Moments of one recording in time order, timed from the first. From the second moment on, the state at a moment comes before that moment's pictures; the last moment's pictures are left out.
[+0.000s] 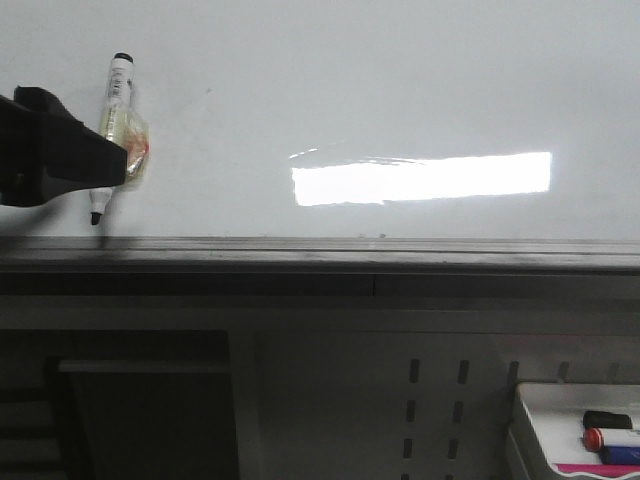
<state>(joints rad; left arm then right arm) -0.53 1.22 -0.41 -0.11 -0.35 -0.06 -0.07 0.27 -0.24 0.06 0.29 0.06</state>
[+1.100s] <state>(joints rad) -0.54 1.31 -0.47 0.17 -0.36 -0.06 0.24 0.48 -0.36 0.07 0.36 -0.01</state>
